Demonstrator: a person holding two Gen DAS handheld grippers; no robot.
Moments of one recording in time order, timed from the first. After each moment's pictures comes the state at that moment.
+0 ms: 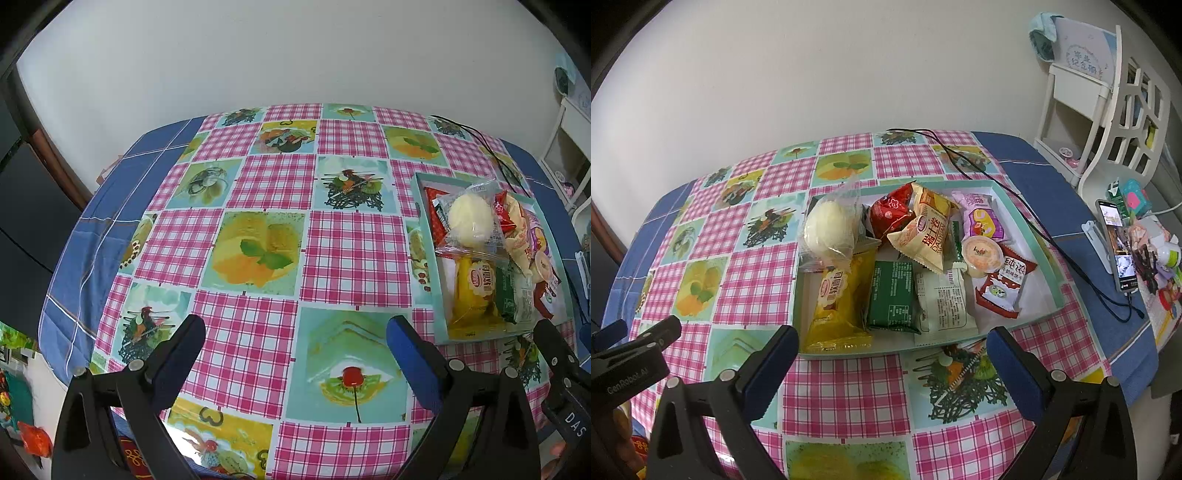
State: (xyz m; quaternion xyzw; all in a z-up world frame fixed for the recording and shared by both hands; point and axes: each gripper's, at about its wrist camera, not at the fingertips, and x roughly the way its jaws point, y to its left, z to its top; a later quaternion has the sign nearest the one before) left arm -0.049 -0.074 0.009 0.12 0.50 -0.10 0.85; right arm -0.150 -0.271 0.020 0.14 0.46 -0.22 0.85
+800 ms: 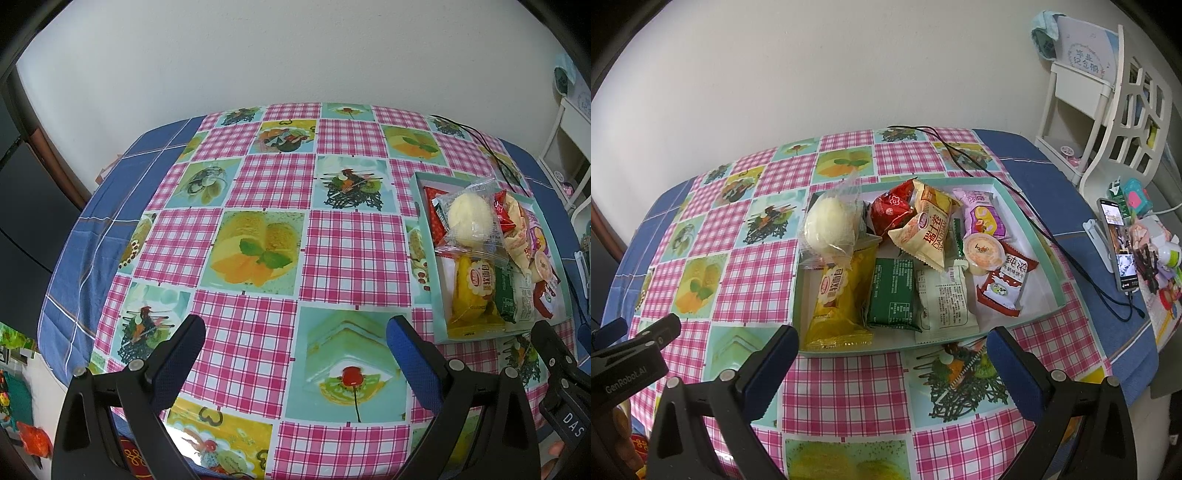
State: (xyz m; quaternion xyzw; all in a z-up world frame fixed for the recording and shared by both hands) left arm -0.050 -0.075 0.009 0.11 0.50 -0.10 0.85; right arm -0.149 -0.271 0.018 0.14 0.47 -0.22 0.84
